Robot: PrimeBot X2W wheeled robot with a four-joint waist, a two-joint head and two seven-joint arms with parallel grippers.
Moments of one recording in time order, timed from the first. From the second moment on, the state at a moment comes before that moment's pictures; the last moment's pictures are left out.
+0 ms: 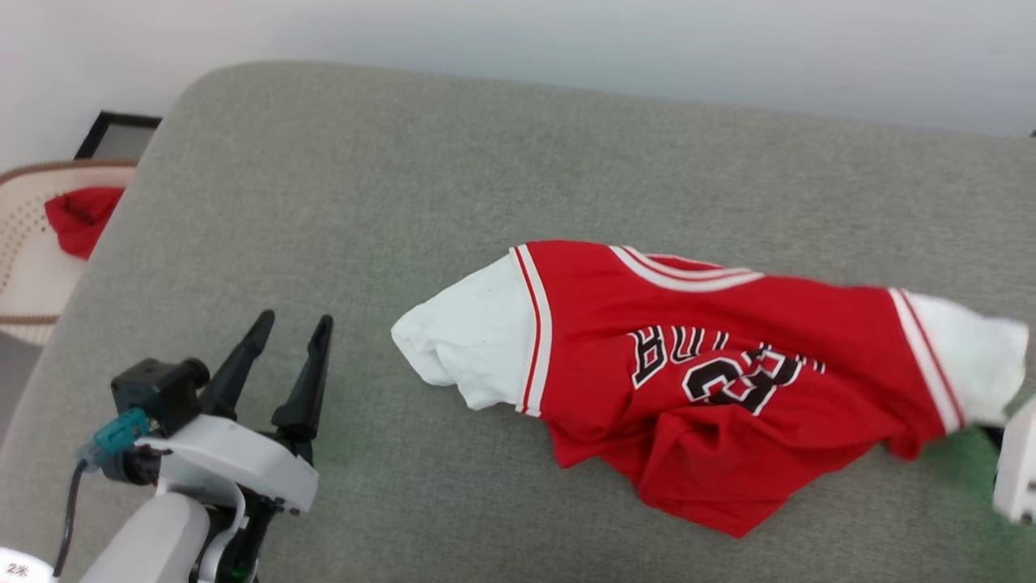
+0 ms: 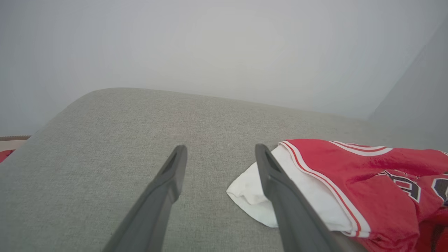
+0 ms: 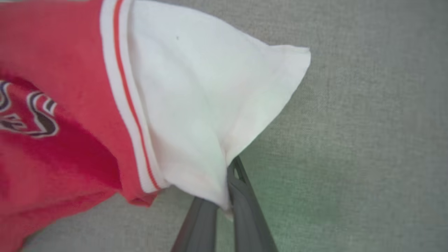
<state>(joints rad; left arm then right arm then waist) -0.32 0.51 -0.41 0.22 -0.77 -0.01 -0.23 -0.26 -0.41 -0.11 0.21 0.43 0.13 0.74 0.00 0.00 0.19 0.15</state>
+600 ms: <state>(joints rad) -0.28 0.54 -0.43 0.23 -0.78 0.00 -0.19 -0.06 -0.31 -0.17 0.13 0.41 0.13 0.70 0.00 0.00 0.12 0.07</state>
